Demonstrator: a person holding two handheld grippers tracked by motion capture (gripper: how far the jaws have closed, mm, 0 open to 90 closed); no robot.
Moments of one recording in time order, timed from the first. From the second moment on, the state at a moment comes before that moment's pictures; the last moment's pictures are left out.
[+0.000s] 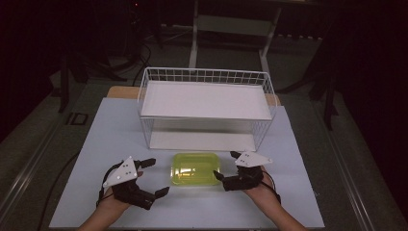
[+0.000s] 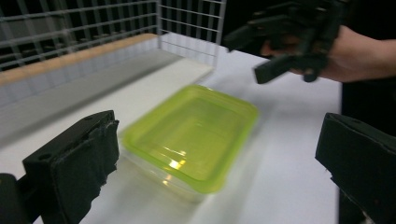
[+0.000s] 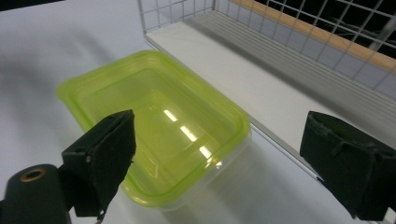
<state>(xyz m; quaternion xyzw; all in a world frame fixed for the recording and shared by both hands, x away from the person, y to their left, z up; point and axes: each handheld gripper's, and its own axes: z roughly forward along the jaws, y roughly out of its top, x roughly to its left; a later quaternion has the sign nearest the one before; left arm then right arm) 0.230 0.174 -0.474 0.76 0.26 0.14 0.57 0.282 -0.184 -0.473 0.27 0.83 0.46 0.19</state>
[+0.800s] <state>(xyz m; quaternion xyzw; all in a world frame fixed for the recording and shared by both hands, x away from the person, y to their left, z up) 0.285 0.141 -0.481 0.79 0.36 0.09 0.49 0.299 -0.171 -0.485 0.33 0.82 0.43 0.15</state>
